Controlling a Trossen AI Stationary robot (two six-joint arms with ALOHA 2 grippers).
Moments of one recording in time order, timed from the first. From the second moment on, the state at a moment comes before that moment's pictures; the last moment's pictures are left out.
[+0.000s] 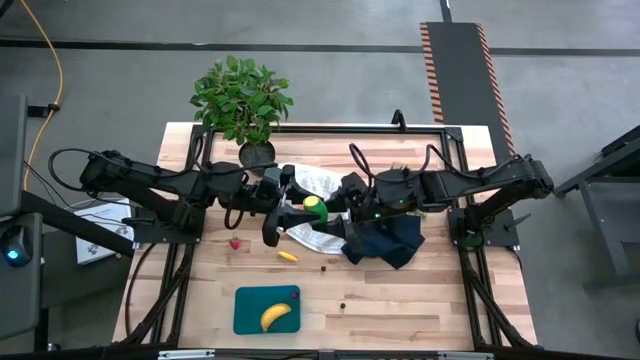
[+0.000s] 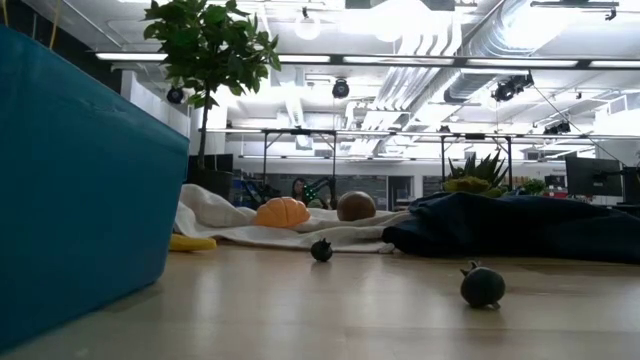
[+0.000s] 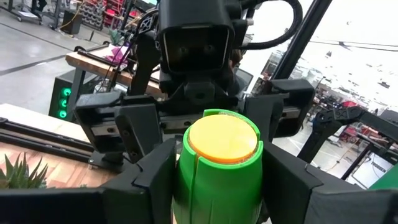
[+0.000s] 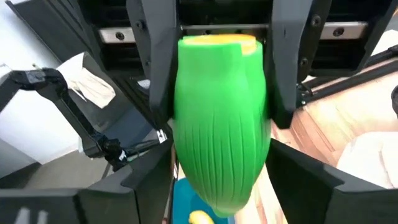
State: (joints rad) left arm -0.08 1.27 1.13 0.18 -0.06 -0.39; right arm 0.22 1.50 1.49 -0.23 0.06 0.49
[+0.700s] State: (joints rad) left arm -0.08 1.27 1.13 0.17 -0.03 -0.39; right arm 0.22 1.50 1.49 -0.60 -0.11 0.55
